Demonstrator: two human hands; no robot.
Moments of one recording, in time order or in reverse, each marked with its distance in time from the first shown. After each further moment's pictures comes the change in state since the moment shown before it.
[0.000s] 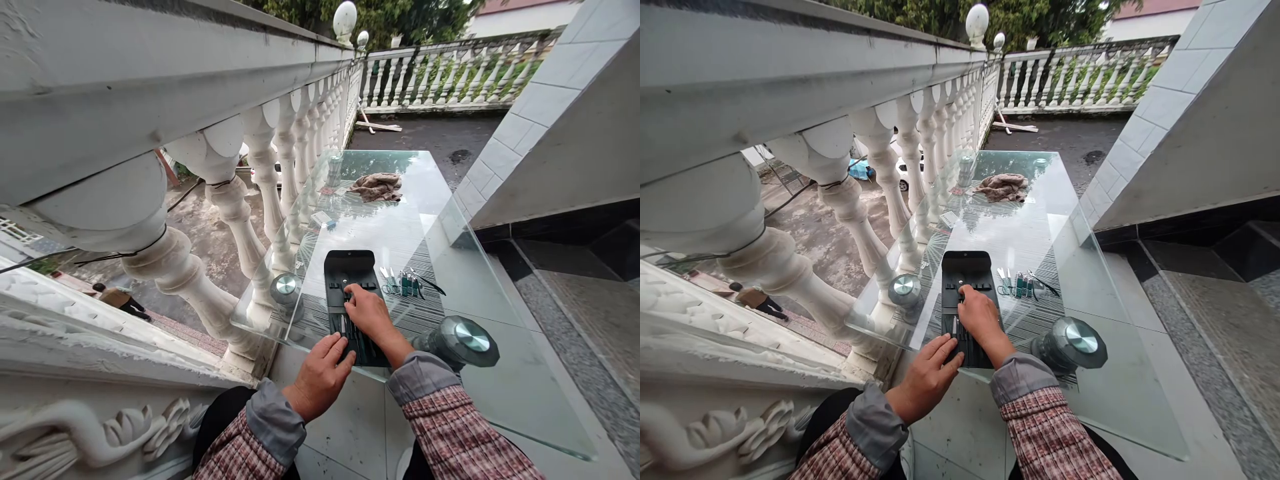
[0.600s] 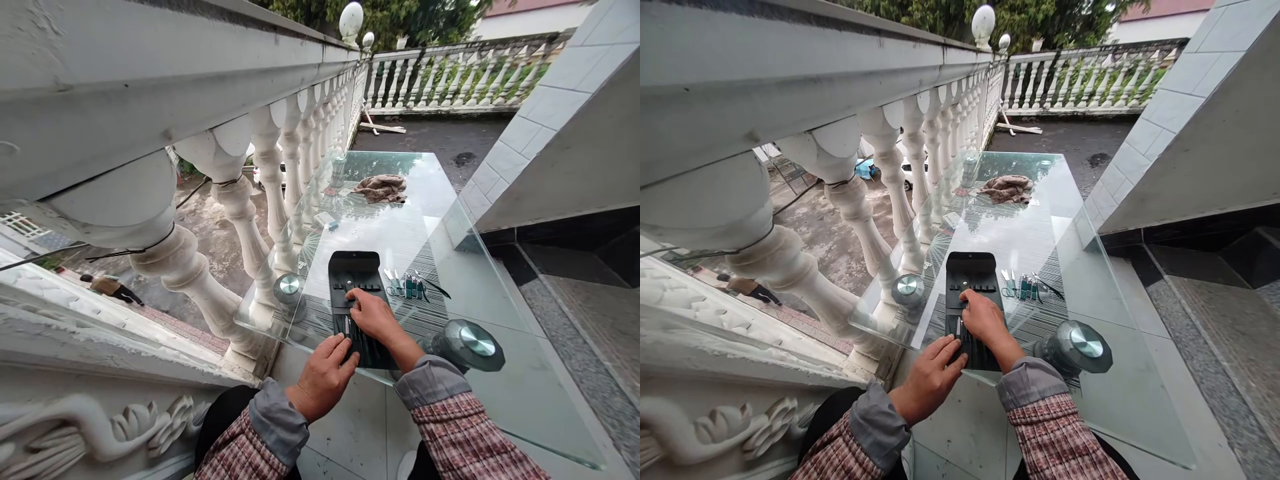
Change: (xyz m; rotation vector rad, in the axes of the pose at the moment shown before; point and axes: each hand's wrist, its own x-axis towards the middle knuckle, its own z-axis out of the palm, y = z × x) left_hand -0.002 0.000 0.003 0.005 -0.002 -0.010; right_hand -0.003 0.002 -0.003 0.004 -0.099 -0.051
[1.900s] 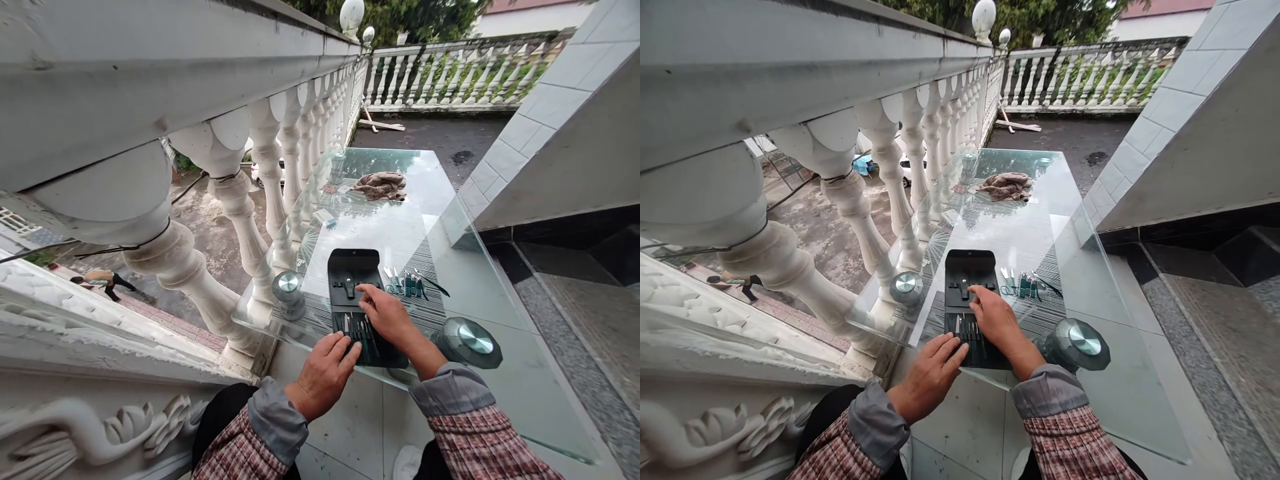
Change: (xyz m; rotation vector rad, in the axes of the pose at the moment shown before) left_hand 0.002 0.001 -0.005 -0.009 -0.105 -0.036; right_hand -0.010 0.021 -0.014 0.112 0.093 -0.151
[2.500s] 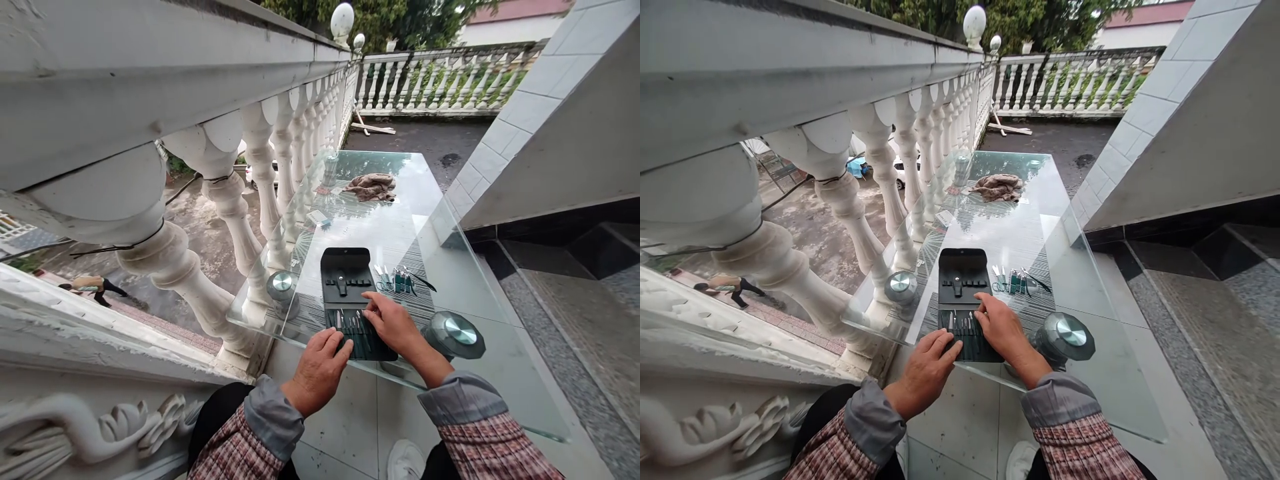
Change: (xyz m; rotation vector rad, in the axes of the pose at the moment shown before) left_hand 0.001 0.003 0.003 -0.026 -0.008 -0.047; right_hand -0.029 0.012 -0.010 -0.010 0.020 0.055
